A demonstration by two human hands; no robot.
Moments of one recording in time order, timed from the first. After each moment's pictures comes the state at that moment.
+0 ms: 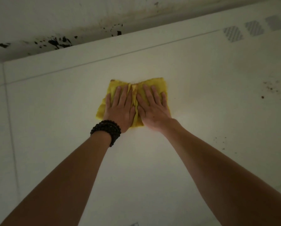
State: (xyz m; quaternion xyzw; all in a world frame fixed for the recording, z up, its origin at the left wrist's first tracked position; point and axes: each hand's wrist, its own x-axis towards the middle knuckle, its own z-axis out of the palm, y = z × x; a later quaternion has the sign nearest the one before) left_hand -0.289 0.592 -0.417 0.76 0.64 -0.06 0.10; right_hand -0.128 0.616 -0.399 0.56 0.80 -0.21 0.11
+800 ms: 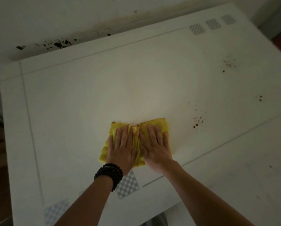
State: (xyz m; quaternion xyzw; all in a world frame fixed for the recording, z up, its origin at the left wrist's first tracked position) left_hand -0.241 0.332 -0.410 0.77 0.62 -0.07 0.14; right_hand -0.074 0.348 -0.385 0.59 0.74 -0.28 0.14
